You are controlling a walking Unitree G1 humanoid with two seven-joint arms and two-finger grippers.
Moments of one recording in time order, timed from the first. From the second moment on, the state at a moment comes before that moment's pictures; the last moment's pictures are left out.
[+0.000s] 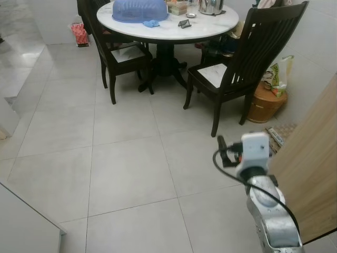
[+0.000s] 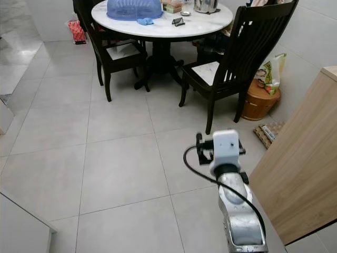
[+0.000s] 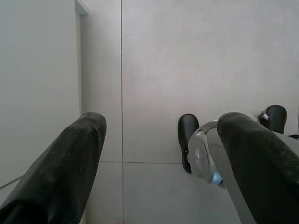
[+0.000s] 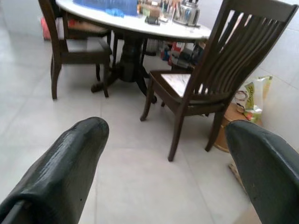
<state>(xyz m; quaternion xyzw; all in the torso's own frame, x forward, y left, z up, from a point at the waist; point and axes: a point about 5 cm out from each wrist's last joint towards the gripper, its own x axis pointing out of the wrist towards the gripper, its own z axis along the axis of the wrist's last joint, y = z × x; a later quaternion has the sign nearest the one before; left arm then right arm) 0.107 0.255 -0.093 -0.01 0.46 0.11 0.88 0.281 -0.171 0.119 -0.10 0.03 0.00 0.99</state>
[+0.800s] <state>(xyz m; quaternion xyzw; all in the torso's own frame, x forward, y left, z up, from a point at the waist) 0.108 0.253 -0.093 -0.01 0.46 0.11 0.88 0.109 -0.219 -0.103 -0.05 0.54 -0.07 0.84</state>
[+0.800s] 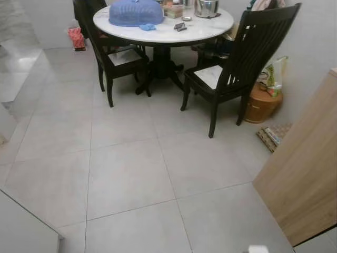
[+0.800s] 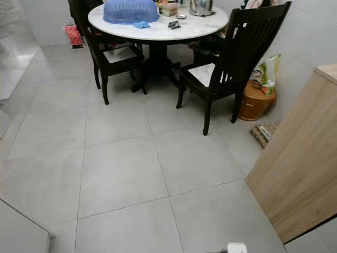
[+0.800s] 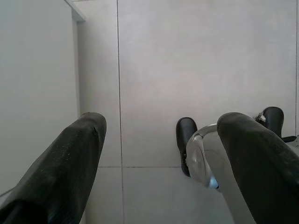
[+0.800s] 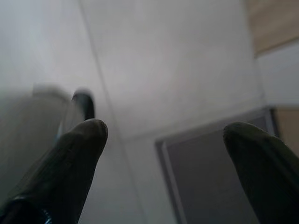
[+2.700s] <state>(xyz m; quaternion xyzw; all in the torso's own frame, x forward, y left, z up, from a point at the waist) 0.108 0.257 -0.092 -0.03 0.45 0.14 0.88 0.135 -0.184 -0.103 -0.04 0.51 0.04 0.86</state>
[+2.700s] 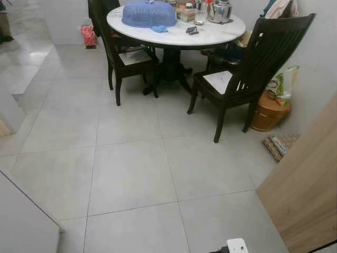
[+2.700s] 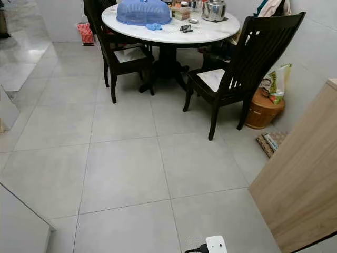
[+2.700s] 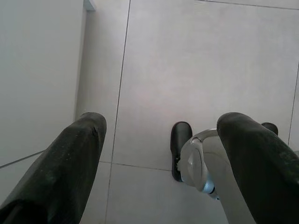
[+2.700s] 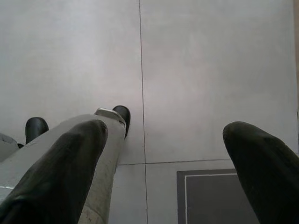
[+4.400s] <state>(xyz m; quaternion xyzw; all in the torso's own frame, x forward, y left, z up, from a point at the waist) 0.104 0.254 -0.094 -0.03 0.45 0.13 0.88 0.103 -0.208 -0.109 -0.05 0.54 0.02 0.84</state>
